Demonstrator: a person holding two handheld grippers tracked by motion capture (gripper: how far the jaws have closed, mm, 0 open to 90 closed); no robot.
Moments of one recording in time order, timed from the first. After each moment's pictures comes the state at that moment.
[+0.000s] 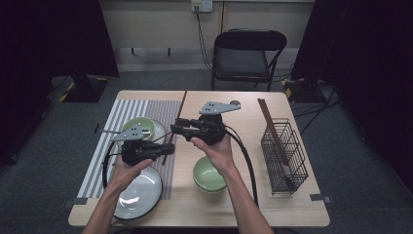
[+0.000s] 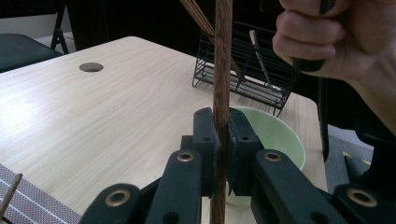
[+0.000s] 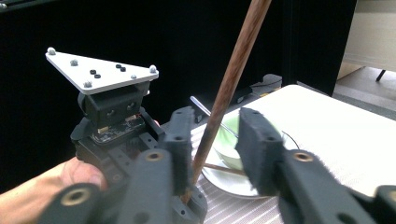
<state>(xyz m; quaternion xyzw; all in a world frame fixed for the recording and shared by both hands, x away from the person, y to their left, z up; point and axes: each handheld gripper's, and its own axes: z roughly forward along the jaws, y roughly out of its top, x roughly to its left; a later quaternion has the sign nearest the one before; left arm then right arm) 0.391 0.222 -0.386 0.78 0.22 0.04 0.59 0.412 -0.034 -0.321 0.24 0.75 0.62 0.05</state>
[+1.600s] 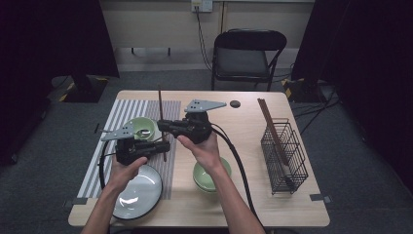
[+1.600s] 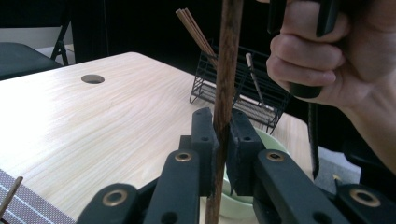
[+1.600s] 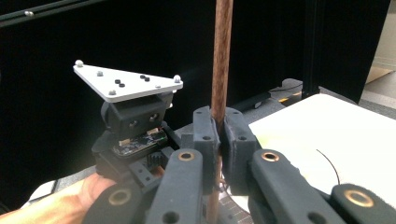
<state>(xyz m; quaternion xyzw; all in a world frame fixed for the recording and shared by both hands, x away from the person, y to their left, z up) 0.389 0.234 -0.386 0.75 0.23 0.04 0.62 0.412 -0.002 -0.314 0.22 0.75 0.63 0.03</state>
